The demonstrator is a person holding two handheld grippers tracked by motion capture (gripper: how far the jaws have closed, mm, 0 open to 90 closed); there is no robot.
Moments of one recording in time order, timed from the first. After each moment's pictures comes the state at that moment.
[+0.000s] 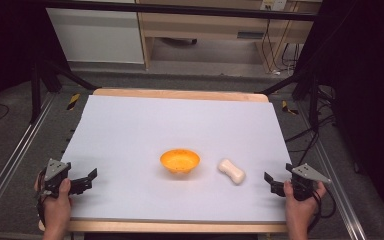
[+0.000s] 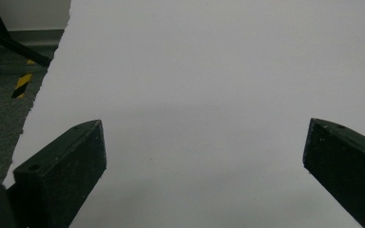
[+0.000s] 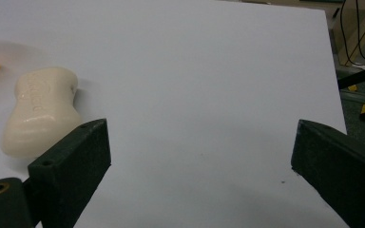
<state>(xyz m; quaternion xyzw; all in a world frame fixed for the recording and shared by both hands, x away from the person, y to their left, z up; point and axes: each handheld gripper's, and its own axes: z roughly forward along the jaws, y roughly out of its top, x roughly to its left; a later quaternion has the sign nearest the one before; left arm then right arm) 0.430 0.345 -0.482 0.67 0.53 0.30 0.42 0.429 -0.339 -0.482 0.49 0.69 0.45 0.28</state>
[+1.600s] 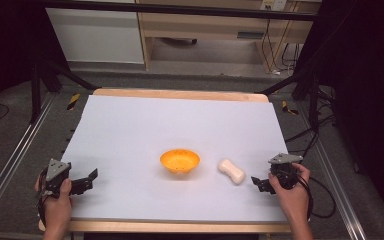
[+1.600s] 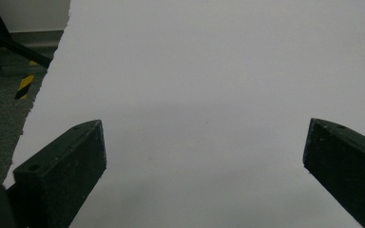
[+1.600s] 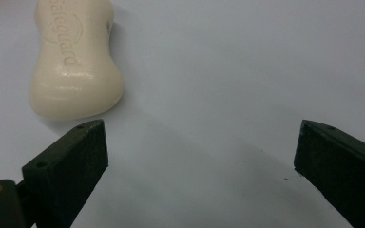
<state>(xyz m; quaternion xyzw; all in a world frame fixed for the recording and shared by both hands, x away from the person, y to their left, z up) 0.430 0.344 -0.482 0.67 0.53 0.30 0.42 0.461 -0.300 -0.463 0.45 0.82 0.31 0.19</state>
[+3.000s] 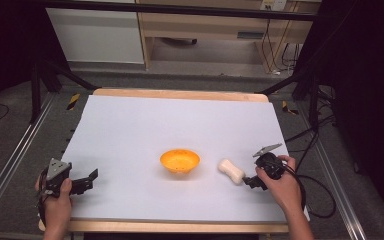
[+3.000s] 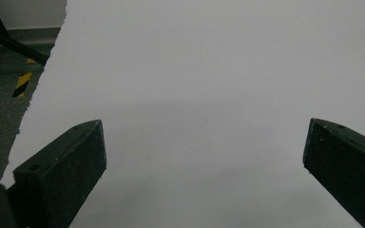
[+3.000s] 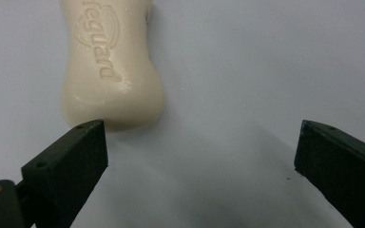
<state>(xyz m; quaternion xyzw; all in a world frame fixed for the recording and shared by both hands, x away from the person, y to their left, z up) 0.432 0.344 -0.482 0.68 0.53 0.29 0.41 0.488 -0.265 -0.453 0.43 0.87 0.22 0.11</state>
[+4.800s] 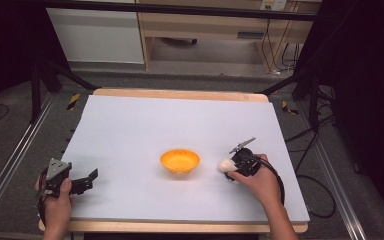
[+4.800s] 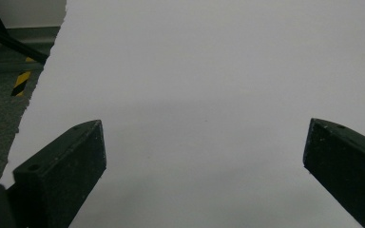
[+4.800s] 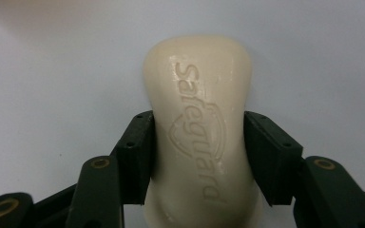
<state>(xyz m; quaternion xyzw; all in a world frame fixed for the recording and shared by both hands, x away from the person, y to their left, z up) 0.432 0.345 -0.482 0.68 0.53 0.29 0.42 0.505 -0.203 -0.456 0.42 0.88 0.22 0.07</state>
